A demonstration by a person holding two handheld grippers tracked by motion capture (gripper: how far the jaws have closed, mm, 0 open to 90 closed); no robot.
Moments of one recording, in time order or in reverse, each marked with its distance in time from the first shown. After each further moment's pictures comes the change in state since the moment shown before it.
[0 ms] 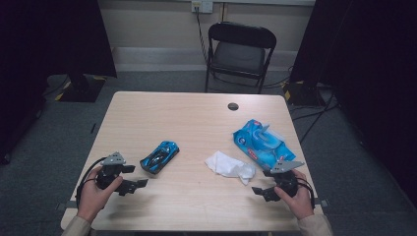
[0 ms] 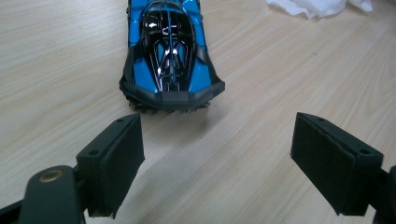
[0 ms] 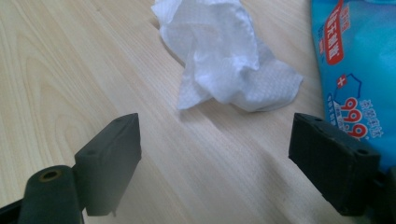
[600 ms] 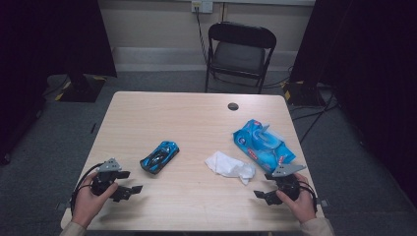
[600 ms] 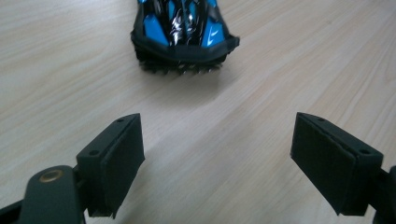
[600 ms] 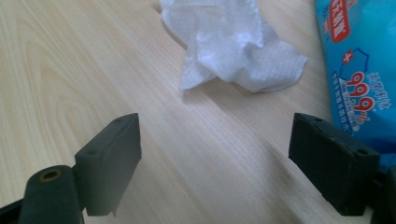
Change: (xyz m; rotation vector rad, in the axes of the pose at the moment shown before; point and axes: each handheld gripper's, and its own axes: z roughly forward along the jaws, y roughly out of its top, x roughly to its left) left arm 0.006 -0.024 -0.004 0.030 0.019 0.007; right arm 0.002 -0.010 -0.003 0.012 0.005 0.000
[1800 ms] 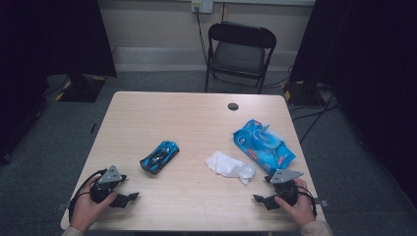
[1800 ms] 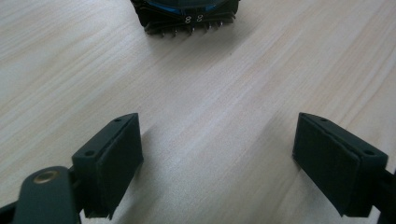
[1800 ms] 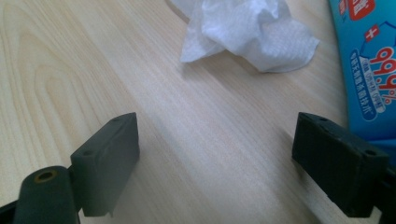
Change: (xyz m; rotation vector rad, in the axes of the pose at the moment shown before) left arm 0.000 -0.021 0.006 0.039 0.068 0.169; right arm 0.004 -0.016 0.010 -0.001 -0.033 -0.071
